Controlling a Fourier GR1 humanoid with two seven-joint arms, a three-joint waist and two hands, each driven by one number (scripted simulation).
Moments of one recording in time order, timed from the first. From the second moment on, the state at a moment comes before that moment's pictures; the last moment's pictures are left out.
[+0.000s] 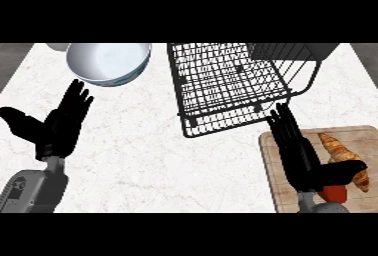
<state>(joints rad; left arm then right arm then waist) -0.22 0.33 -0.06 -1.39 0.42 0.20 0.09 -0.04 -0.23 0.27 -1.54 -0.47 -0.18 -0.14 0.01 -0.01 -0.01</state>
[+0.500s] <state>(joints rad) -0.16 0.30 -0.22 -1.38 0.27 0.09 -0.05 -0.11 -0.36 0.27 -1.50 -0.24 -0.27 -0.06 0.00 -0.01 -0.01</state>
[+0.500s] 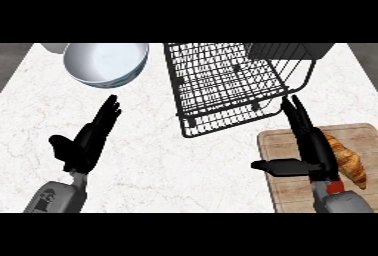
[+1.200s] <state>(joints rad) -0.12 0.27 -0.24 -1.35 0.21 0.05 -0.11 -0.10 -0.75 0.28 -1.77 0.06 -0.19 0.21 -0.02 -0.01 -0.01</state>
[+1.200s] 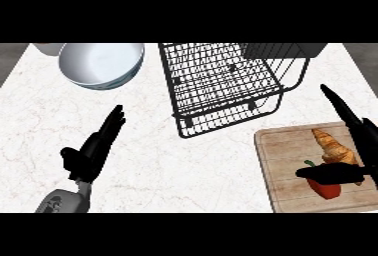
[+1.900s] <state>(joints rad) -0.12 0.26 -0.24 -1.35 0.19 0.05 -0.12 -0.14 -1.14 0.38 -2.21 0.07 0.28 0.91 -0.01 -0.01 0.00</state>
